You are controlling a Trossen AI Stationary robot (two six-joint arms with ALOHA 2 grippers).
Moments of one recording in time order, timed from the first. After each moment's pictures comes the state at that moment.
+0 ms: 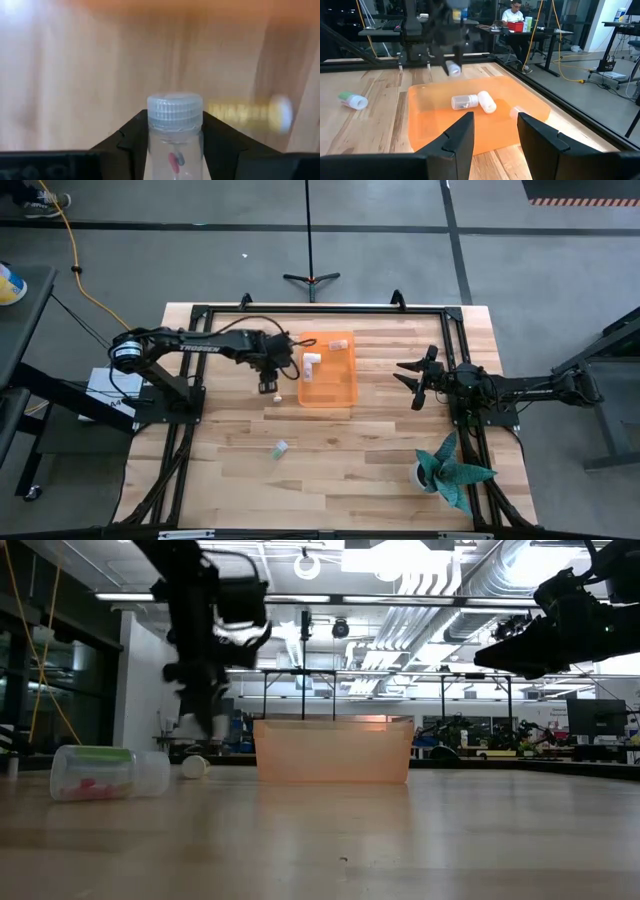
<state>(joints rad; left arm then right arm) 0.30 1.53 0.97 -0.72 -0.12 0.20 -0.06 0.35 0.01 0.26 0.28 0.00</state>
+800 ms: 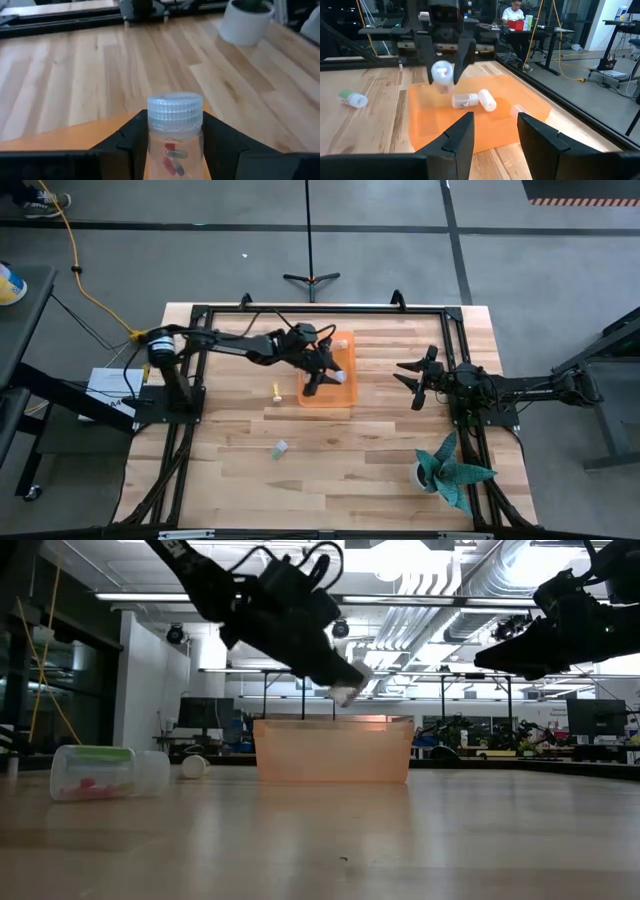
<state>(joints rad) 0.27 1.79 1.06 0.22 0.47 0.29 -0.06 0.35 0.01 0.25 0.28 0.00</state>
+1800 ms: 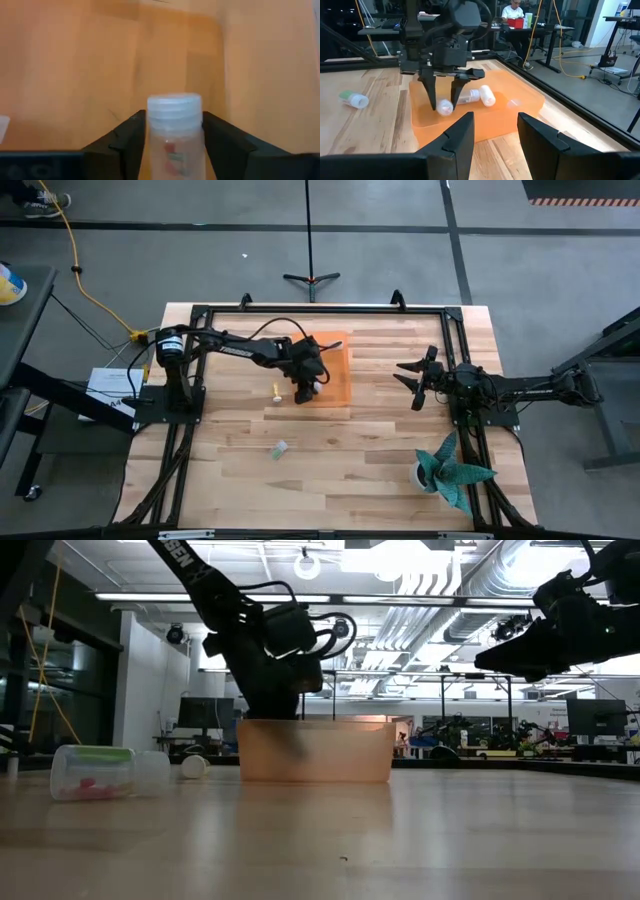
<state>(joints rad) 0.27 1.85 1.06 -0.23 0.29 0.07 -0.06 0.35 0.01 0.24 0.28 0.02</state>
